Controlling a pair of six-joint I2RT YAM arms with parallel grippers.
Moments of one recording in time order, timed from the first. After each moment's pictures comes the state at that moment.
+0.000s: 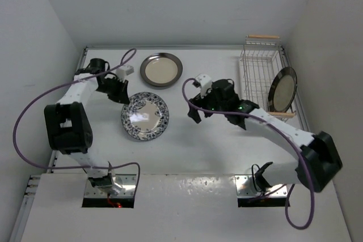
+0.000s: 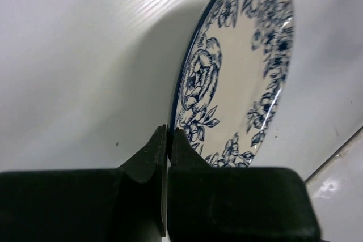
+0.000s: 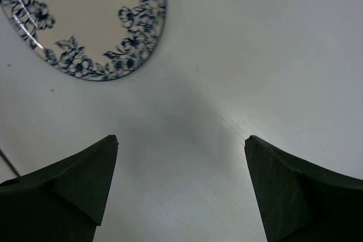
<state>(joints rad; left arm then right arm) 0.14 1.71 1.28 -0.85 0.60 0.54 0.63 1.29 0.85 -0.16 -0.14 -0.02</state>
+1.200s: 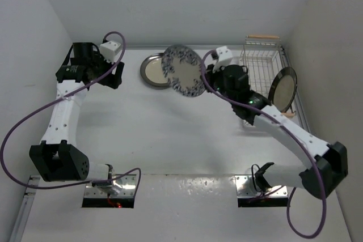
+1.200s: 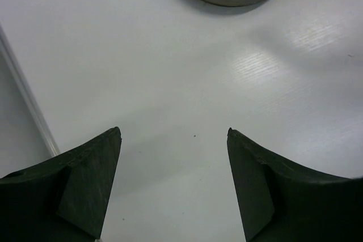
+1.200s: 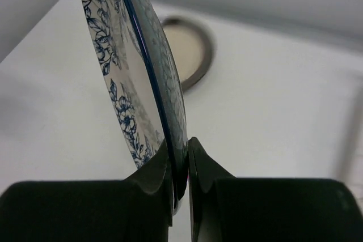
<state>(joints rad) 0.05 1.37 1.42 -0.80 0.27 0.40 0.63 1.28 1.00 -0.01 0.12 0.19</state>
